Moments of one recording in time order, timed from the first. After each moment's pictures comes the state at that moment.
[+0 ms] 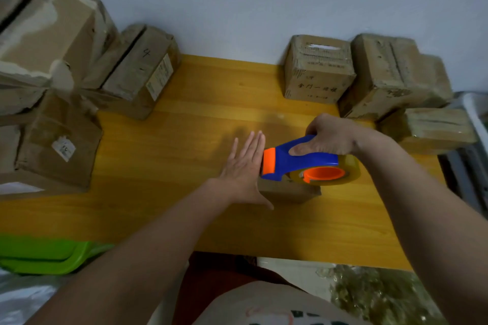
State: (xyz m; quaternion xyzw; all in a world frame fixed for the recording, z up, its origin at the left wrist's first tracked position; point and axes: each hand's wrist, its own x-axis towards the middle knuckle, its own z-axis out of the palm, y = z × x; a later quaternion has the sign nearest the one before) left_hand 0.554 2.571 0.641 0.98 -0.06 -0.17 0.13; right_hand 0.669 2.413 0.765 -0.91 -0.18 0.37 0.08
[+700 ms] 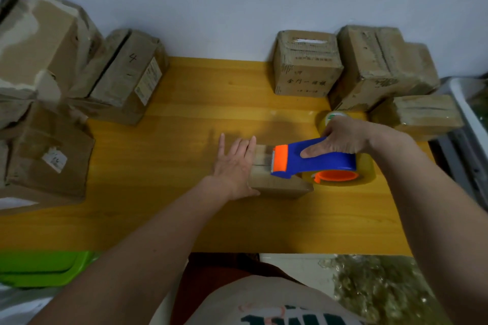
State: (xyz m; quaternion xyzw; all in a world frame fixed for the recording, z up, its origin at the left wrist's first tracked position) left_hand 0.560 2.566 0.654 0.98 -0.03 -0.22 -0.01; right_hand 0.668 2.378 0.770 -0.91 -0.08 0.41 0.10
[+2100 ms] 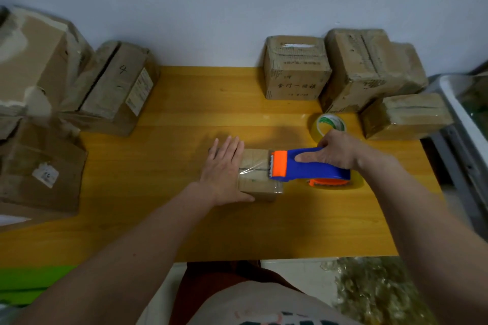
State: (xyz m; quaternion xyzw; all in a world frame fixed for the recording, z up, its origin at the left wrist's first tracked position) left_hand 0.561 2.579 0.647 0.98 -0.05 -0.17 0.02; right_hand 0.660 2.353 0.740 -0.93 -0.04 0.35 0.13
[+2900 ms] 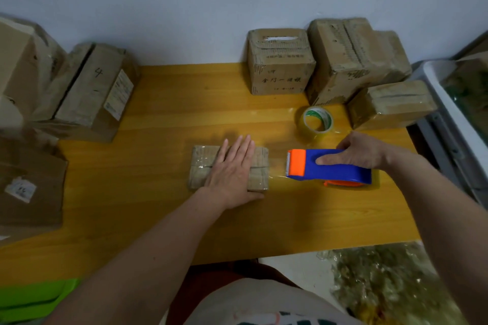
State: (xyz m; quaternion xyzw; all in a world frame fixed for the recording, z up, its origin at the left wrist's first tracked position) left_hand 0.572 2.539 0.635 0.98 -0.11 -0.14 0.02; right_hand 0.667 2.288 0.736 -0.90 0.02 0.40 0.19
